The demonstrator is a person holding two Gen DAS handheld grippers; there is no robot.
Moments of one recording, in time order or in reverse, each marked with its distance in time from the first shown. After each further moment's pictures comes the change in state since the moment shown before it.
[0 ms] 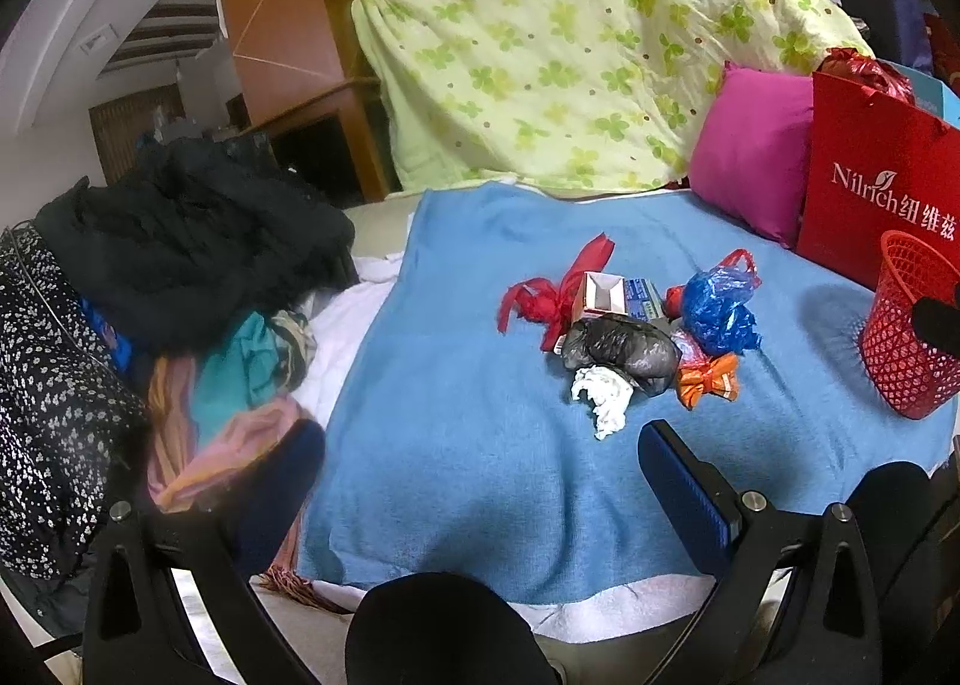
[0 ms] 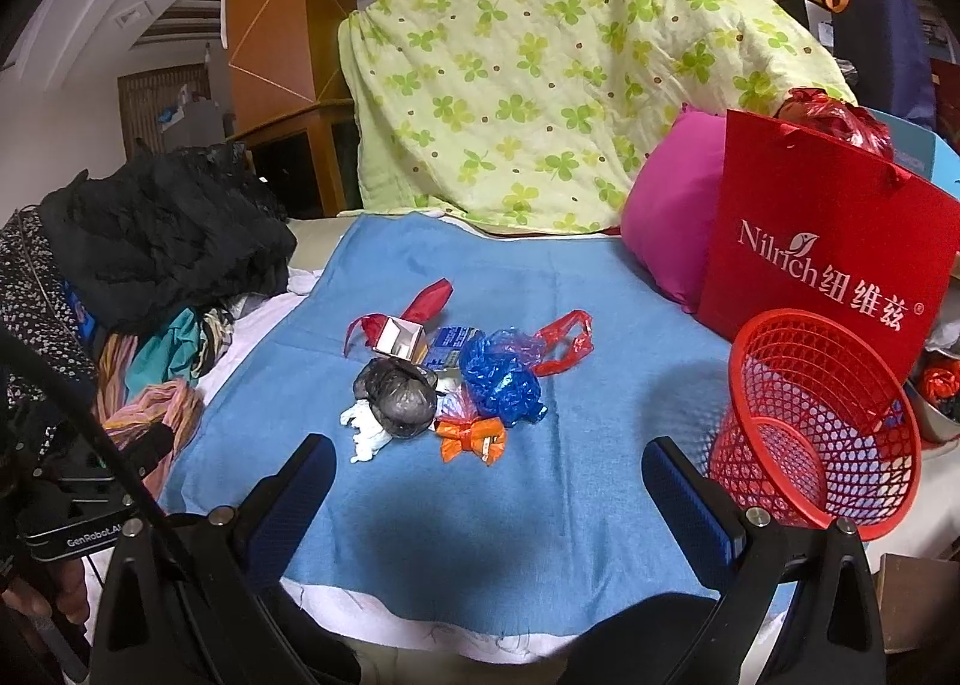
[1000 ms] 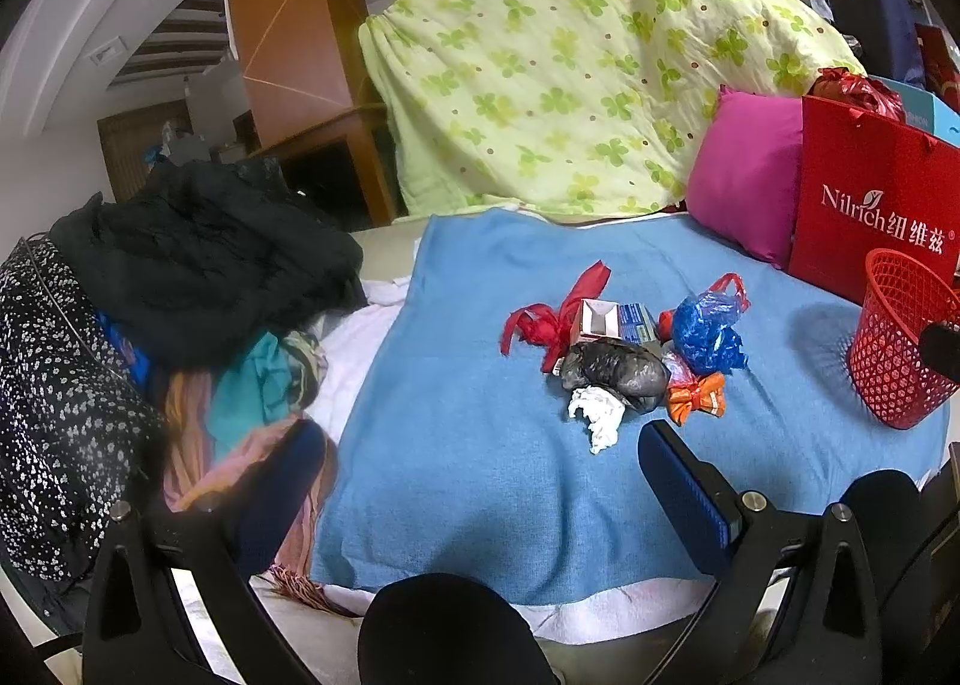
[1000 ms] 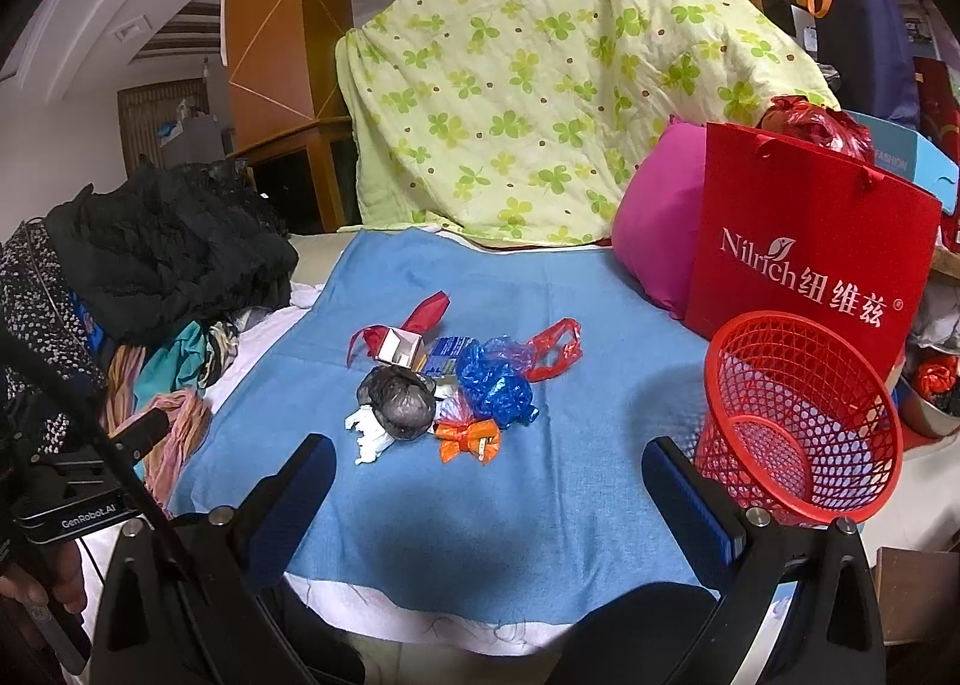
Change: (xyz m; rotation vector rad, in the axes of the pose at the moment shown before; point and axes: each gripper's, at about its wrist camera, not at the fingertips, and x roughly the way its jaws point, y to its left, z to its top) left arm -0.034 0.000 0.006 -0.005 -0.057 0.007; right arm -0.032 -0.006 -0.007 -0.004 -0.033 -0.013
